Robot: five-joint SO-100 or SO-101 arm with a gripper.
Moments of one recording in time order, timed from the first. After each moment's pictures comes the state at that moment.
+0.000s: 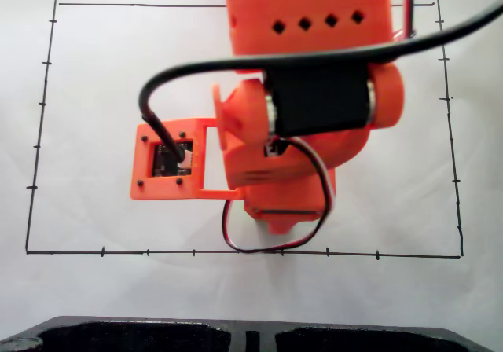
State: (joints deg) arm -9.5 70.3 82.5 65.5 22.5
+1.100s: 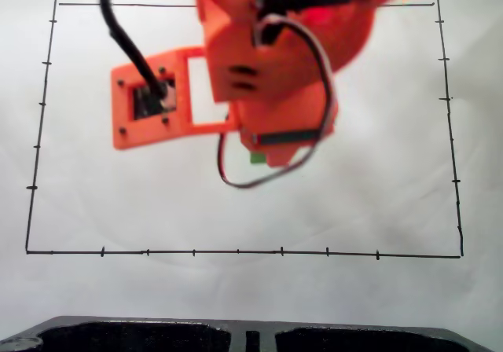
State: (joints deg) arm -7.5 94.9 104.7 70.1 13.2
